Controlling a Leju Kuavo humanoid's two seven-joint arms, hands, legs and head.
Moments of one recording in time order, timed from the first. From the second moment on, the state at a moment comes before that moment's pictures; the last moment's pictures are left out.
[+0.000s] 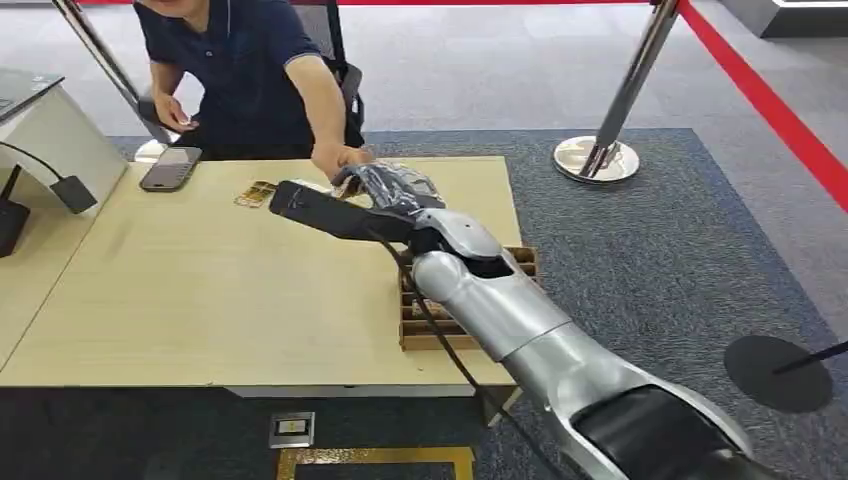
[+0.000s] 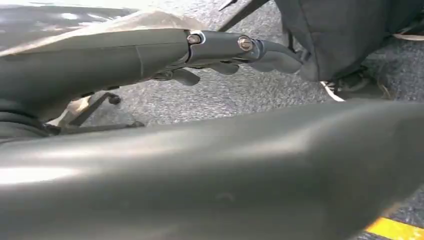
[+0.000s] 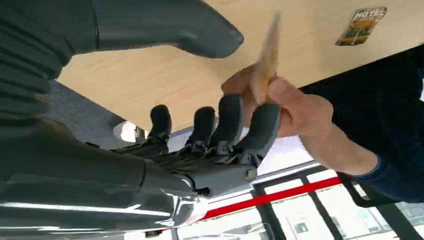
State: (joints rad) left arm -0.09 -0.25 0.94 -0.20 -1.24 0.54 0.03; right arm -0.86 0.34 0.53 -0.54 0.88 -0.04 0.05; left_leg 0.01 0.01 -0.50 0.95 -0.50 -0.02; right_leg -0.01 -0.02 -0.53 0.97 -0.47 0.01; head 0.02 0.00
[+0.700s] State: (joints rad) left arm -0.08 -0.25 0.95 -0.20 -1.21 0.54 0.02; right arm -0.69 0.23 0.53 -0.73 0.97 -0.29 0.04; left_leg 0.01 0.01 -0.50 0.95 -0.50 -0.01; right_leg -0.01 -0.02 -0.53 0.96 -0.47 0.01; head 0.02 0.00
